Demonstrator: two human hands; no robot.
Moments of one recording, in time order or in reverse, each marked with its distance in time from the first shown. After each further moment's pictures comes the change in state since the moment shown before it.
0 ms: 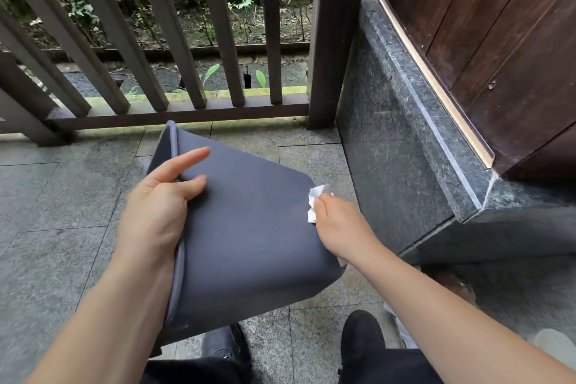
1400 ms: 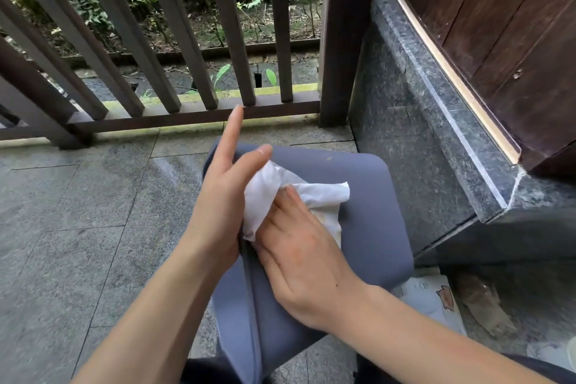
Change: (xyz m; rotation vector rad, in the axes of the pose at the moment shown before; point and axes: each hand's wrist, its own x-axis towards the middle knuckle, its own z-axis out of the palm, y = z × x) left_hand 0.006 -0.016 0.041 0.007 -0.334 0.257; right_hand -0.062 -0.056 0.011 0.066 0.144 -0.888
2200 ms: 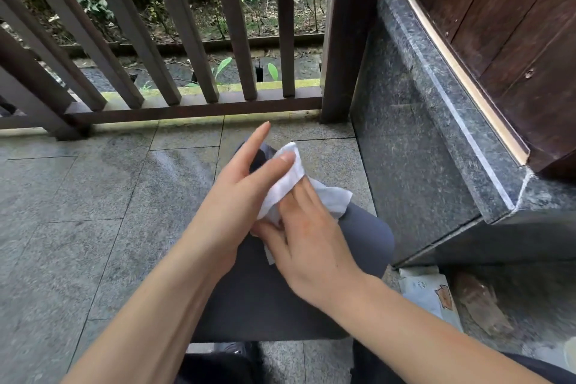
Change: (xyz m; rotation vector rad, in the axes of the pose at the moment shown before) left_hand -0.005 -0.005 -0.005 0.135 -0.098 -0.131; right_hand 0.010 0.003 0.004 0.085 0.073 0.251
